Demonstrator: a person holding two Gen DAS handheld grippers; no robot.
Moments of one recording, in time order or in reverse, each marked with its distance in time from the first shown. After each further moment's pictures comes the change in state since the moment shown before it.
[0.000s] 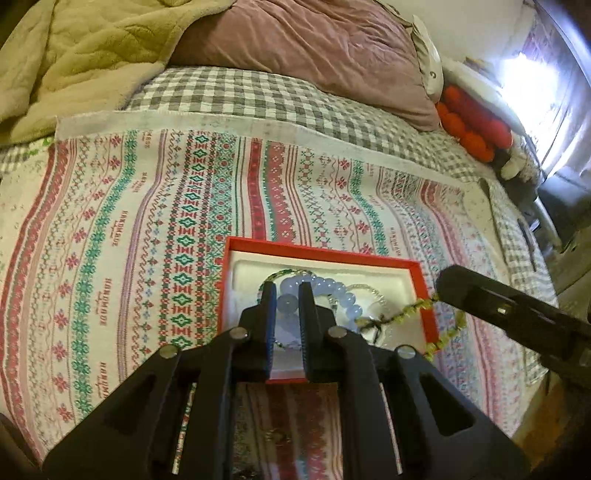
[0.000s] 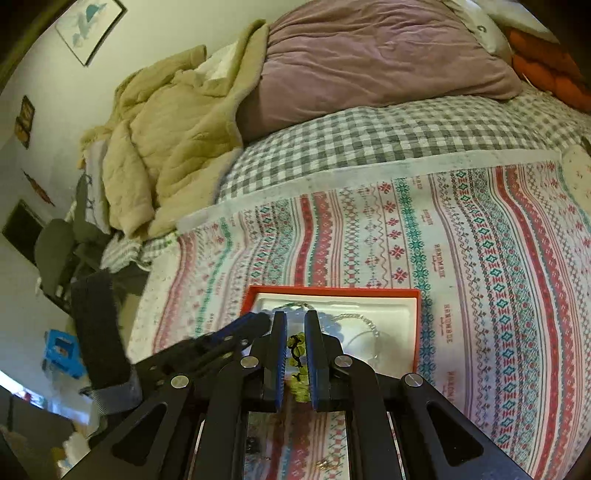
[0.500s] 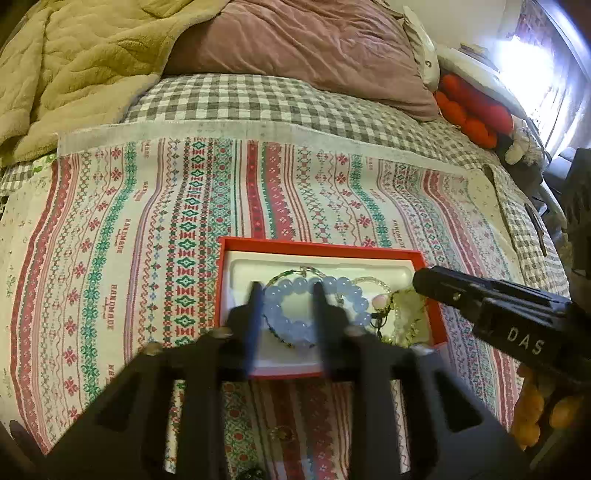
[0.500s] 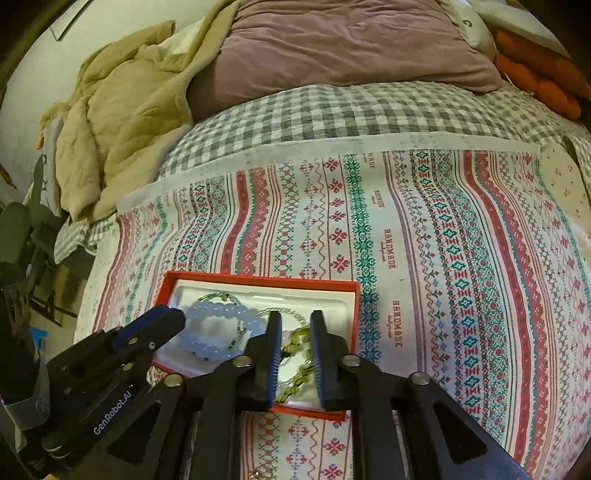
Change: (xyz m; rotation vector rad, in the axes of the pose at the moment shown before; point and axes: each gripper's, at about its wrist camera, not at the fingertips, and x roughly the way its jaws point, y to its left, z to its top) left arm -0.005 -0.010 -0.002 0.058 -0.008 0.039; right arm 0.026 -0.031 -0.003 -0.032 0.063 -0.147
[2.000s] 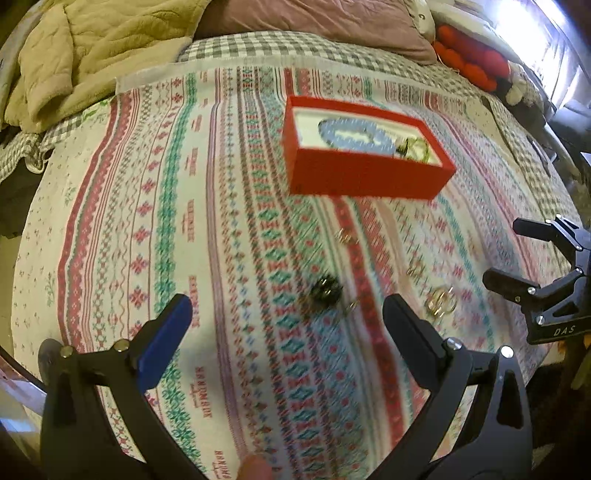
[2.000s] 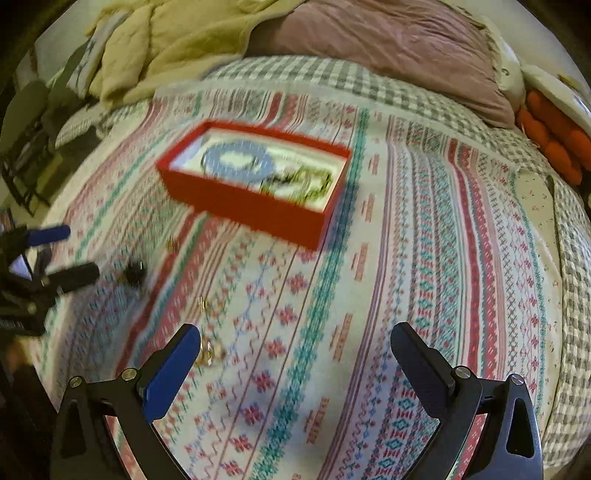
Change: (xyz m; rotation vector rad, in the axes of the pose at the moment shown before) left arm -0.065 0.038 -0.120 0.089 0.133 0.095; right arm -0.043 0.008 -0.134 -0.335 0.087 -0.151
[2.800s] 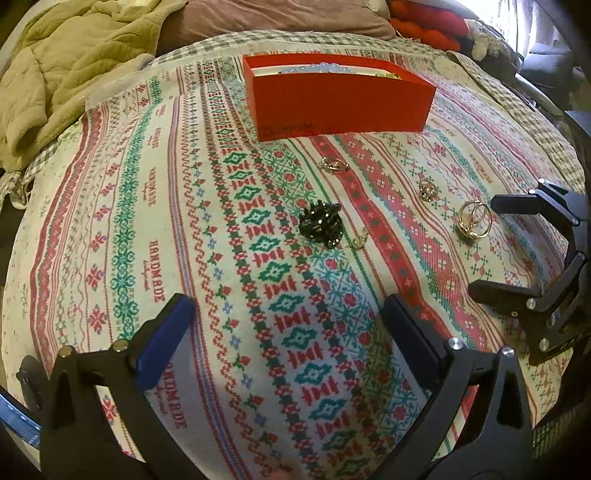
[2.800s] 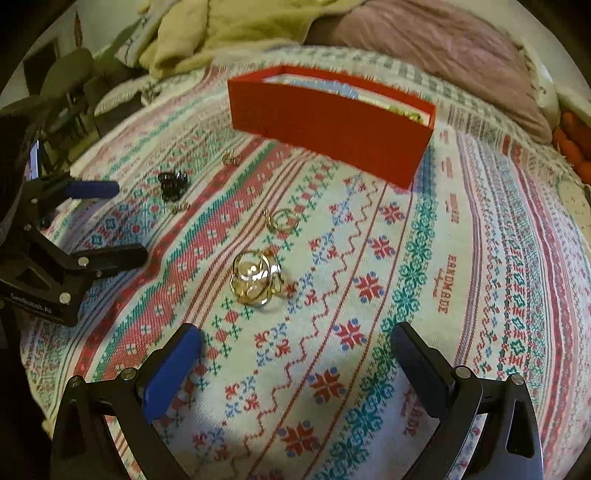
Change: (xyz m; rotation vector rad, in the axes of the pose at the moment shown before) left arm 0.035 -0.015 -0.056 0.188 -0.084 0.005; right arm 0.044 0.047 -0.071 -0.097 -0.128 0.077
